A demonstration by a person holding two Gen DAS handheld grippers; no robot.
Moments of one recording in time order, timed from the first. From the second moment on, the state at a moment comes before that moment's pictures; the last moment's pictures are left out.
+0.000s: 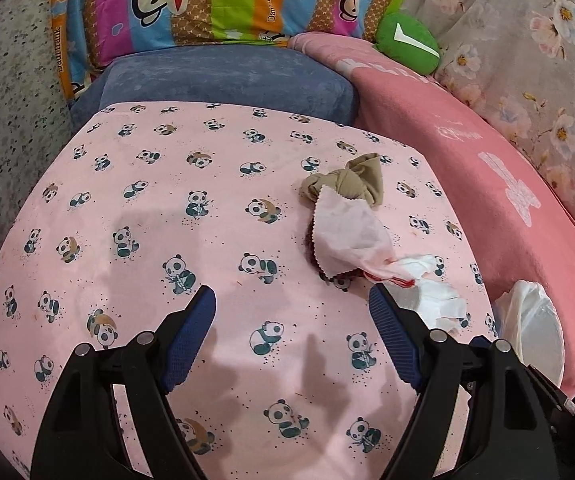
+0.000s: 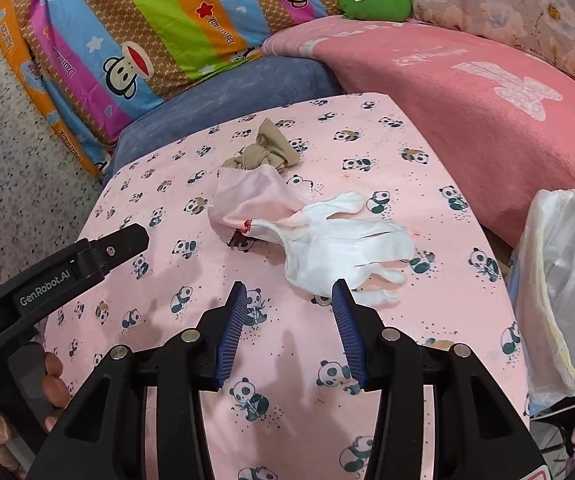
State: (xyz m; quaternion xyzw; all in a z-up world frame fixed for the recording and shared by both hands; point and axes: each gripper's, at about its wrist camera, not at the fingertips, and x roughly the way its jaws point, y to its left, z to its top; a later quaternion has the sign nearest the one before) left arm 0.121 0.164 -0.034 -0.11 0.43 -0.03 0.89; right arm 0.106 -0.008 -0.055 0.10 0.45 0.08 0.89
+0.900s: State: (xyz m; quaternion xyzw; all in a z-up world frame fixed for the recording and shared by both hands) left arm 0.184 0.136 -0.062 -0.11 0.47 -0.06 0.88; right arm 0.159 0.001 -0.115 0.11 0.50 0.08 0.86
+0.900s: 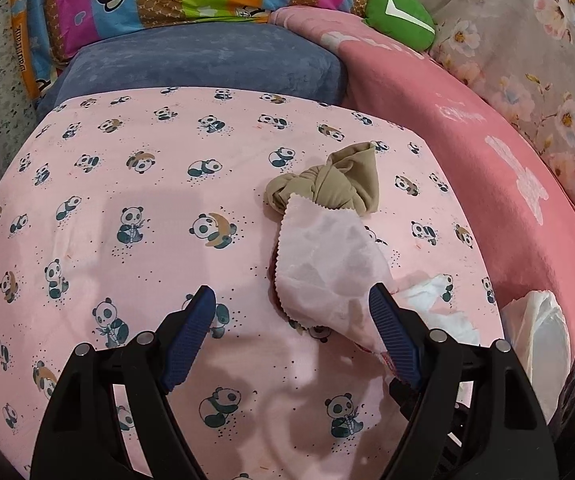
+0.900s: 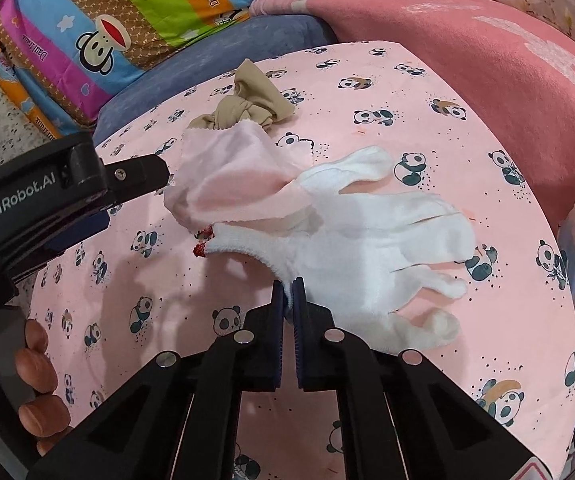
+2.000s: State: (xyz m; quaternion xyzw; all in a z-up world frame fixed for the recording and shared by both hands) left arm 0.153 0.095 -0.048 -0.11 0.48 -0.10 0.86; right arm 0.110 -0.057 -0.081 0.18 0.45 0.06 0.87
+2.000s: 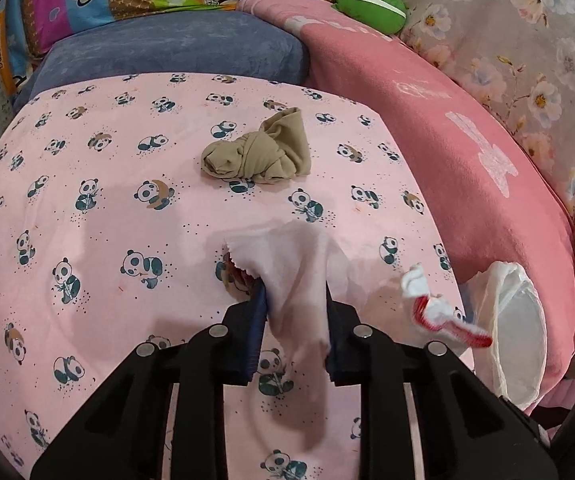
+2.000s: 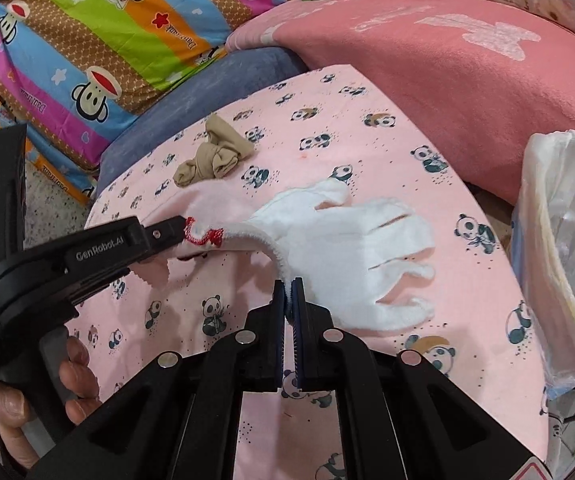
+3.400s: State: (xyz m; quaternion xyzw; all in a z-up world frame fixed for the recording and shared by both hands) left arm 0.080 -0.013 -0.007 -0.01 0.44 -0.15 0.89; right arm 0.009 -0.221 0.025 0.27 0.30 -0.02 0.92
